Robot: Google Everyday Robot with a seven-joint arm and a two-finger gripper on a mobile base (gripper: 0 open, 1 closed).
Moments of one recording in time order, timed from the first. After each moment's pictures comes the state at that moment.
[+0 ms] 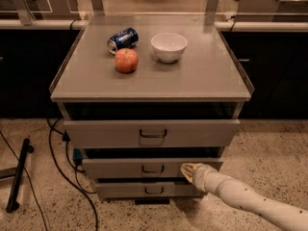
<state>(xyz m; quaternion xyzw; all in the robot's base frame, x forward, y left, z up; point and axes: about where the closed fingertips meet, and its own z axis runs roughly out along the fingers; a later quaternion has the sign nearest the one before) 0.572 -0.159 0.426 -0.63 0.61 -0.08 0.47</state>
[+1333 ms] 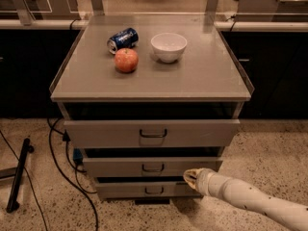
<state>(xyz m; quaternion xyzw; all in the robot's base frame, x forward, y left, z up) 0.546 -0.164 0.417 -0.63 0.65 -0.04 0.43</state>
